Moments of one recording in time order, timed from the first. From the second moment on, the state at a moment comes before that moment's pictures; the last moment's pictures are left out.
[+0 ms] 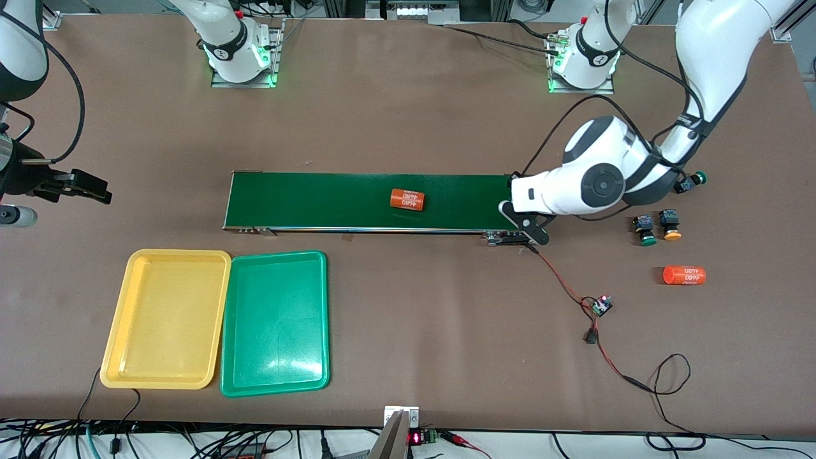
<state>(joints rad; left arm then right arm) 0.49 0.58 -0.98 -1.95 0.23 2.02 -0.05 -0.06 0.16 0.00 -1.57 -0.02 1.70 -0.04</state>
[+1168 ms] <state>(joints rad) 0.39 0.61 -0.89 -1.97 0.39 2.18 -0.51 -0.06 0.16 0.00 -1.57 -0.02 1.70 -0.04</state>
